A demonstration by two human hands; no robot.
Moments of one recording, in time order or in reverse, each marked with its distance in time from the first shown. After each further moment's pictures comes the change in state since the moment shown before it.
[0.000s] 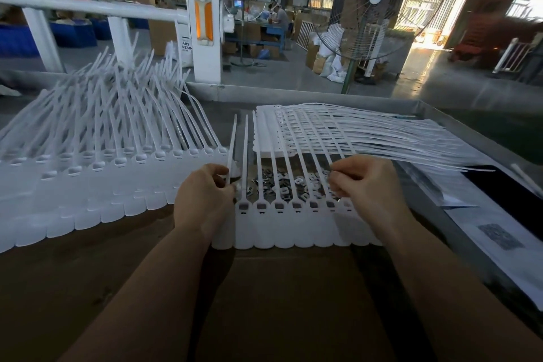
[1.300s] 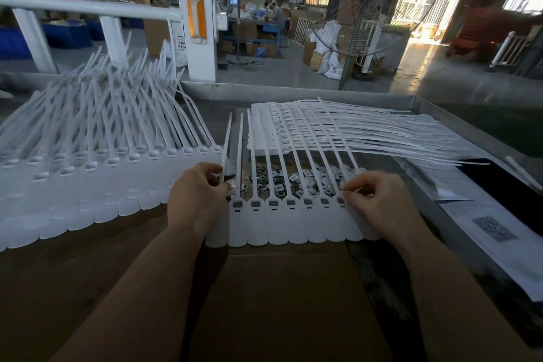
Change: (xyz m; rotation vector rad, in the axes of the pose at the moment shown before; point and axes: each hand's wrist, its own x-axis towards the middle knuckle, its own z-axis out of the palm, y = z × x) left_hand -0.002 0.000 -0.002 0.004 -0.025 0.006; right_hand -0.003 0.036 -0.020 -0.333 -0.004 -0.065
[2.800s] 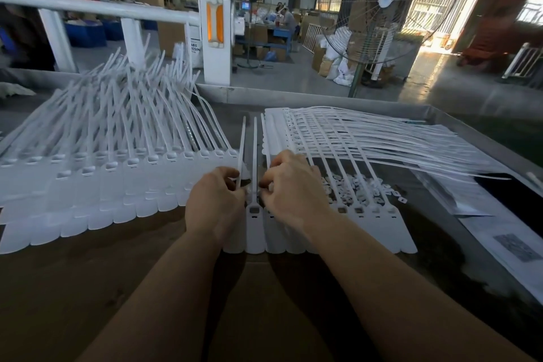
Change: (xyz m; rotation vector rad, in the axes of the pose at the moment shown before) left_hand 0.003 -0.002 0.003 -0.007 0.044 0.002; right_hand 0.016 -0.104 0.086 -0.357 -0.128 -0.388
